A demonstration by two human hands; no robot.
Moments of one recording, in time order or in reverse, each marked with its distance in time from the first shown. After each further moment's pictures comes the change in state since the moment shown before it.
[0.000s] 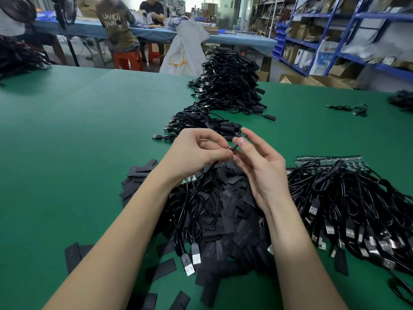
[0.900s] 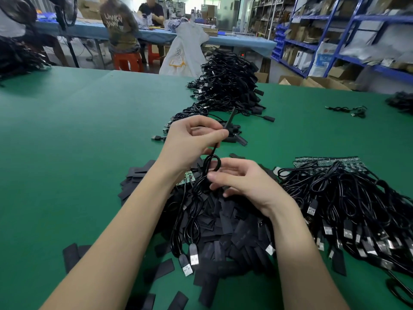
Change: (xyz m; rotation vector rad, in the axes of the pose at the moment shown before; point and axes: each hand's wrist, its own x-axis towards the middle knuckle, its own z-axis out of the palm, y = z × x) left_hand 0.003 0.014 0.003 -0.148 0.226 0.027; right_hand -0.002 0.001 -0.013 -0.516 -0.499 0.251
